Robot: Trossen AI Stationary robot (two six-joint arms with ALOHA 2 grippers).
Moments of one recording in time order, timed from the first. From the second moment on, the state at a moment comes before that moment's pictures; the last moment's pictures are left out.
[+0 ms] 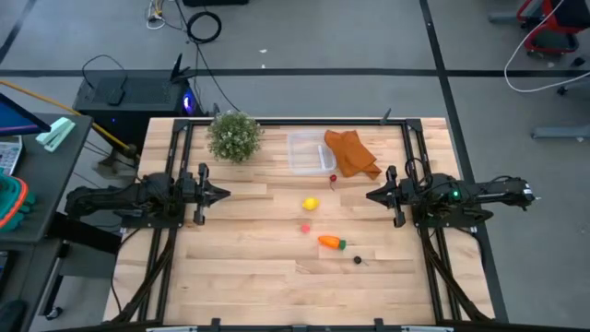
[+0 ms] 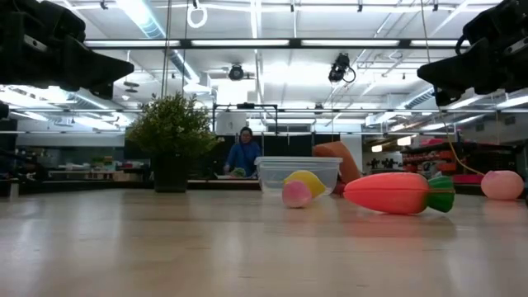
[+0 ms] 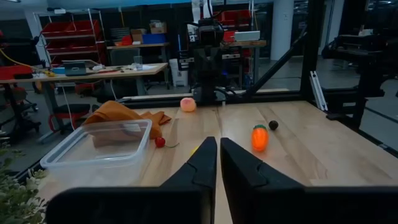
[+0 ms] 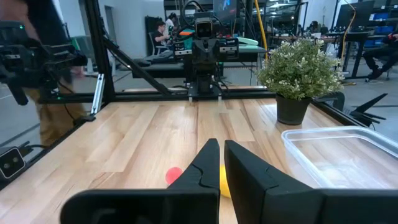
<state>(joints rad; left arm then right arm) 0.03 0.01 0.01 0.04 -0.01 0.04 0.07 0.05 0.03 0.01 0.05 0.03</state>
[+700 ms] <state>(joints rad) 0.03 0.01 0.01 0.04 -0.01 0.04 0.07 0.05 0.03 0.01 0.05 0.03</state>
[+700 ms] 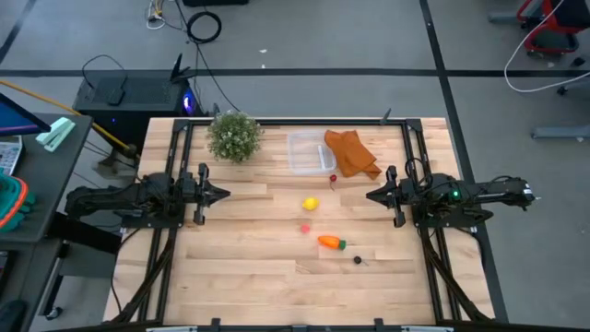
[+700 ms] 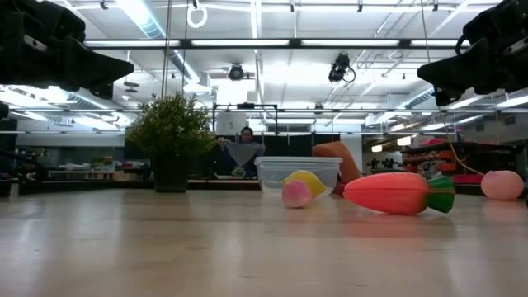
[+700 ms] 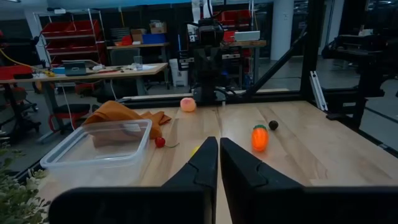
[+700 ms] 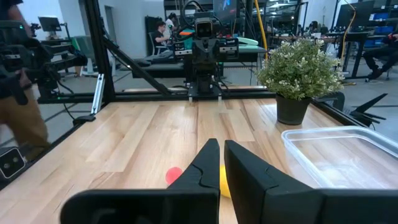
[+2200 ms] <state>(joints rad) 0.03 0.01 0.01 0.04 -0.01 0.03 0.07 0.05 0.03 0.01 0.05 0.03</state>
